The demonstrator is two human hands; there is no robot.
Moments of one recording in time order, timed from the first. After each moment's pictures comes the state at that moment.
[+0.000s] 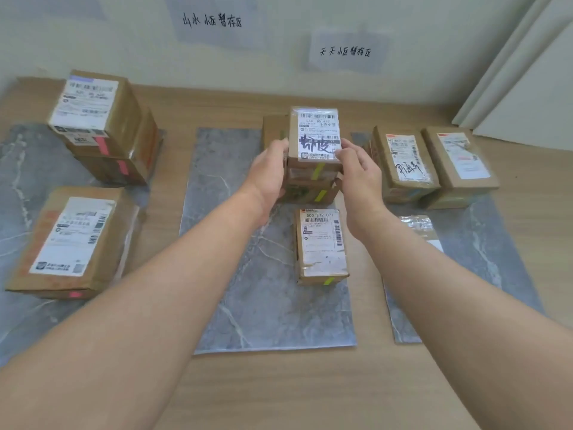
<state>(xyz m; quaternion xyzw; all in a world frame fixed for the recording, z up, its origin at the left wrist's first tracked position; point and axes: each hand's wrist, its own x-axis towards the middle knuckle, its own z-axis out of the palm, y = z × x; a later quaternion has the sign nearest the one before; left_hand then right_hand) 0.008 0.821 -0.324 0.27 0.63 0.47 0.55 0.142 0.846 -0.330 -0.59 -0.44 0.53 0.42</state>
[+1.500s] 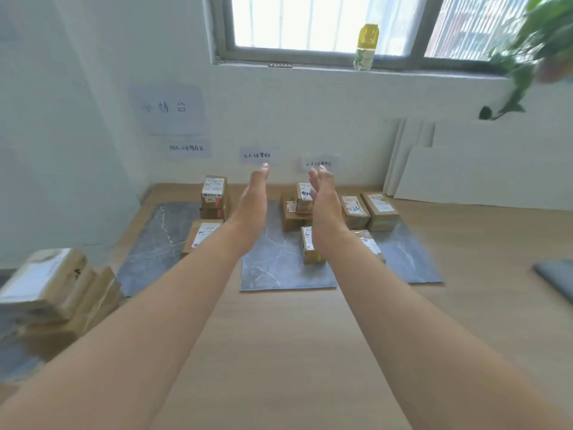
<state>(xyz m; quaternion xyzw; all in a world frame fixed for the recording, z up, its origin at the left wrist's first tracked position) 0.015 0.424 -0.046 0.40 0.55 0.57 0.46 0.134 0.452 -0.048 -0.47 -0.43 0.60 0.49</state>
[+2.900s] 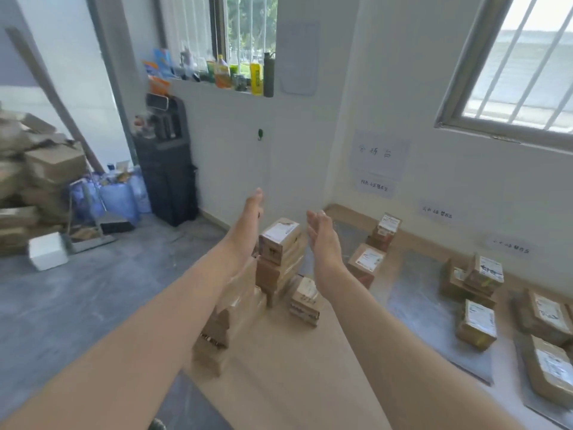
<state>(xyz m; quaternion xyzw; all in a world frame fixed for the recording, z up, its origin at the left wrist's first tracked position) -0.190 0.086 -0.016 0.23 0.68 0.66 0.24 -0.095 0.195 -0.037 -0.30 -0.58 0.72 0.25</state>
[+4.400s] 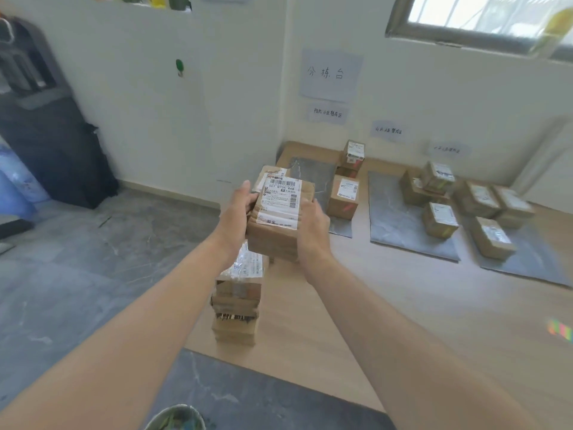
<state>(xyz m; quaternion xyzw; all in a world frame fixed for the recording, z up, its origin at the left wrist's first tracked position) -0.308 0.045 -0.109 0.27 0.61 0.61 0.43 -0.197 0.099 -0.124 -0.50 -0.54 0.58 0.34</state>
